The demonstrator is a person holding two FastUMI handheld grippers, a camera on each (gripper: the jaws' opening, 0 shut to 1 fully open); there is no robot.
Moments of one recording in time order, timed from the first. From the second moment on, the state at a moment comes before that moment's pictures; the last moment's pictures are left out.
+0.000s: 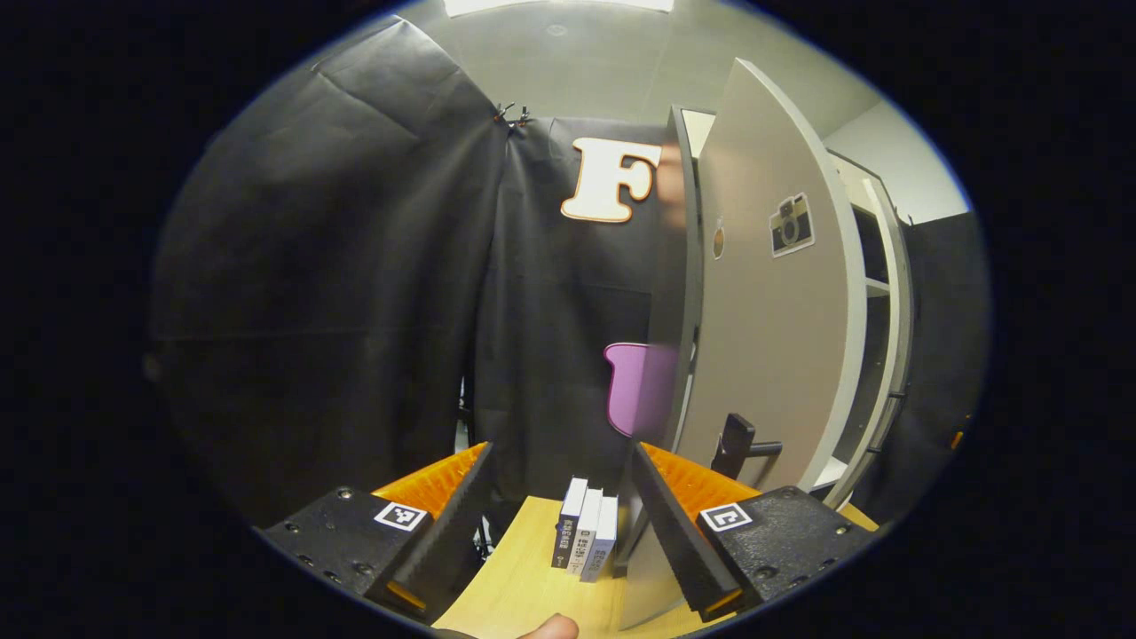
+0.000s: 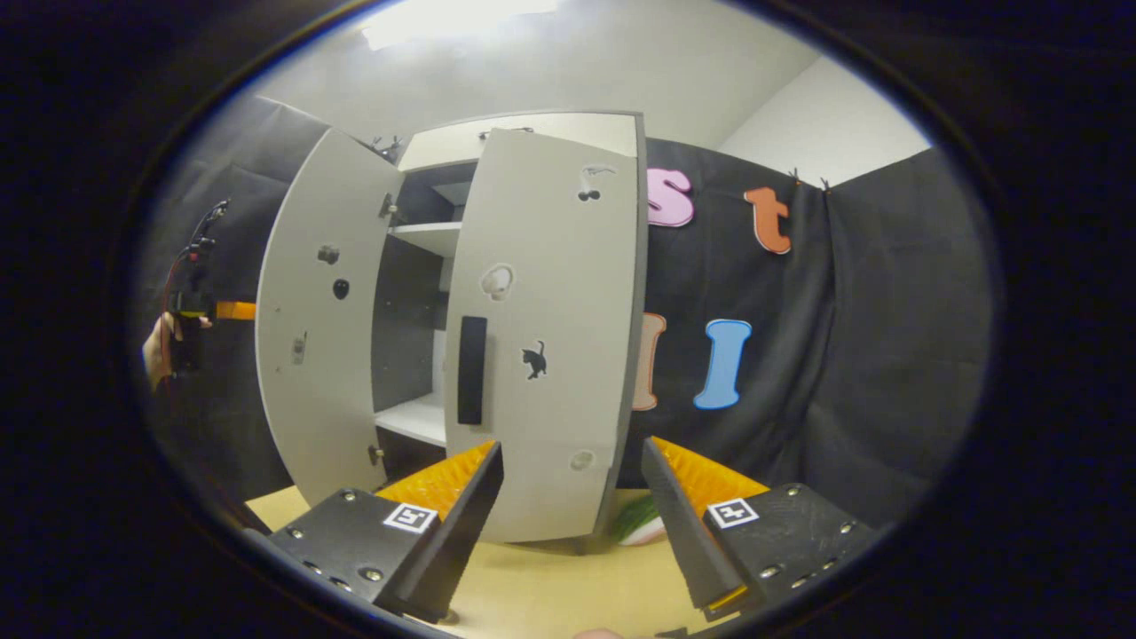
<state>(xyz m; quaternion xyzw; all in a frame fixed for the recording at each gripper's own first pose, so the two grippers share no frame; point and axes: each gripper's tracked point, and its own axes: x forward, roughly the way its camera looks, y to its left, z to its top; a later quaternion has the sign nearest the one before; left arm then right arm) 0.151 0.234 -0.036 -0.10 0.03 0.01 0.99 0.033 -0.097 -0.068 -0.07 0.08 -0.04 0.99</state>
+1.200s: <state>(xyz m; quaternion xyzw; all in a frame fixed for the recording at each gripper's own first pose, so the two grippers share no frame) 0.139 0.149 -0.036 -0.06 0.06 -0.03 1.00 -0.047 -0.096 -0.040 -0.03 0.03 -0.01 1.00</state>
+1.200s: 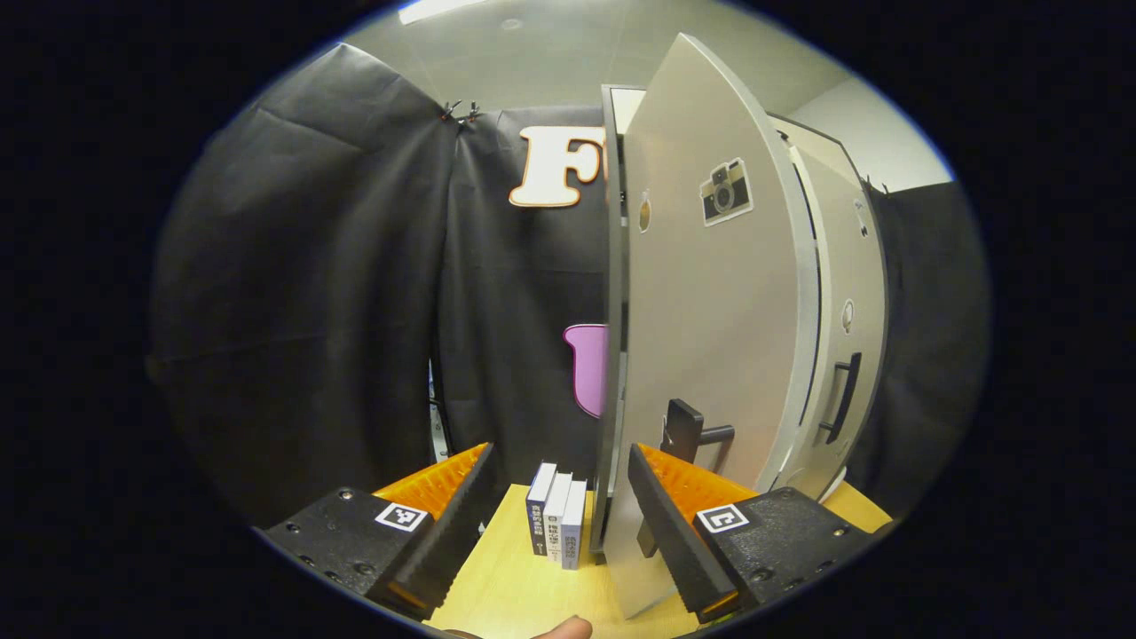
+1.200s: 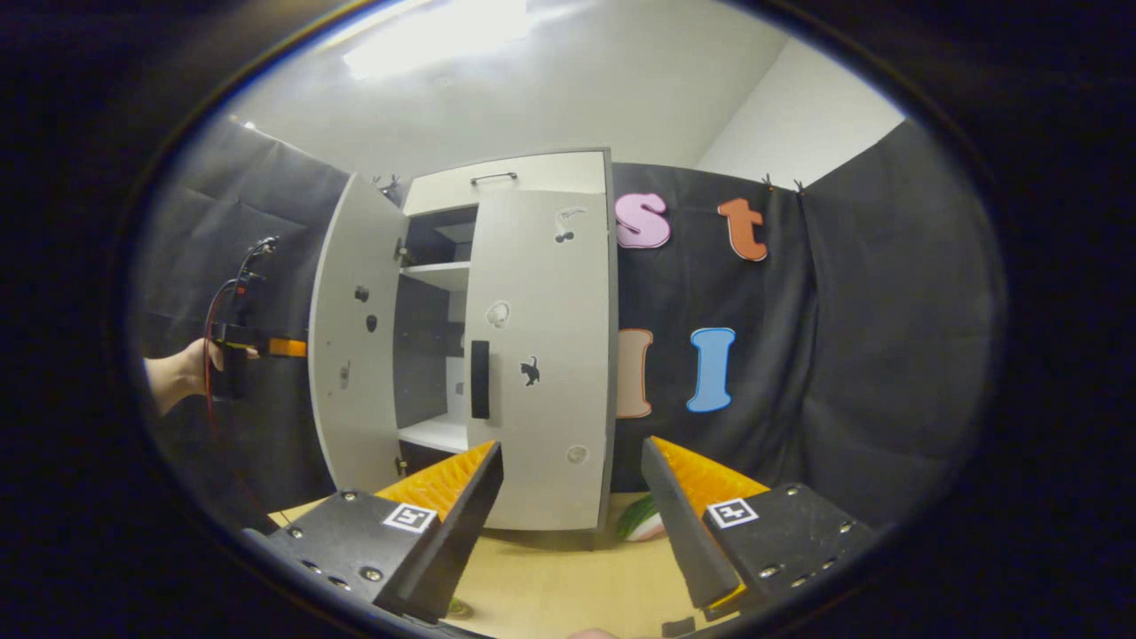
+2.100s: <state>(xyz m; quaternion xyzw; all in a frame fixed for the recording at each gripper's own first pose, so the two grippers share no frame) 0.147 0.097 -0.041 -0.12 0.06 -0.08 0.99 -0.047 -0.024 -0.039 -0.01 0.05 -0.01 1.00</state>
